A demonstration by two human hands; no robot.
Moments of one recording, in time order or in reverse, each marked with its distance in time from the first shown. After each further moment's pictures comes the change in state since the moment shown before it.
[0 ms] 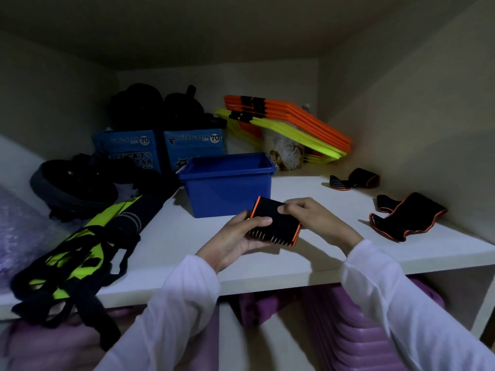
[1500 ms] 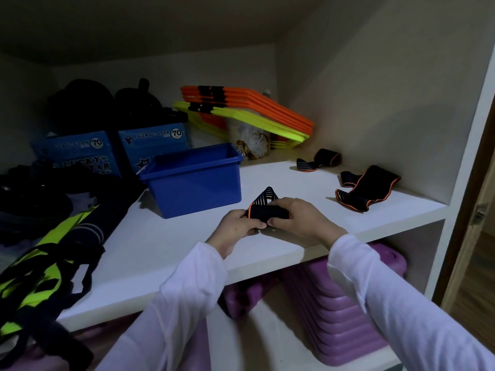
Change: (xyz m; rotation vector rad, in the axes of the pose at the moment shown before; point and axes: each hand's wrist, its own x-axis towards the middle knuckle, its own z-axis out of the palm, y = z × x) left_hand 0.044 -0.030 0.024 0.397 0.081 -0.076; right_hand -0.019 0.046 -0.013 -0.694 0.164 0.050
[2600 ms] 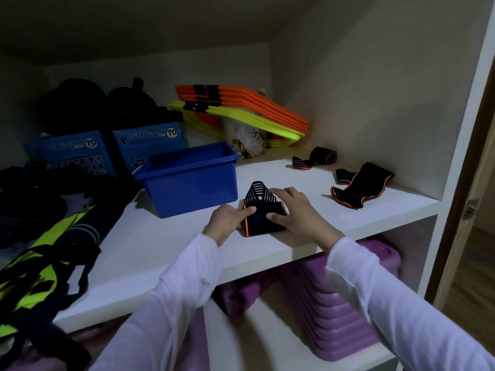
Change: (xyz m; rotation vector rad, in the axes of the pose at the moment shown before) left_hand 0.026 -0.006 -0.014 0.311 0.207 0.009; right_hand -0.005 0.001 0.005 0.080 0.112 0.070
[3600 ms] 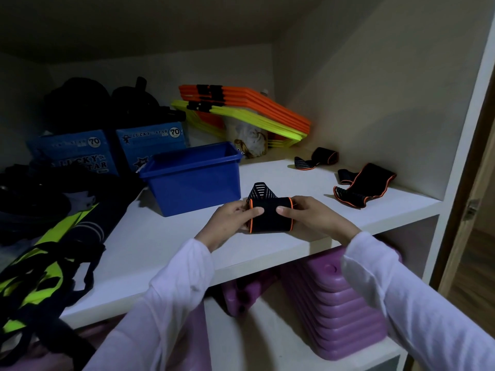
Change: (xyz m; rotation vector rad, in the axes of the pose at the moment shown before) left_hand -0.039 0.015 -0.013 -0.212 -0.245 0.163; right_hand -0.007 0.011 -0.014 0.389 -0.146 0.097
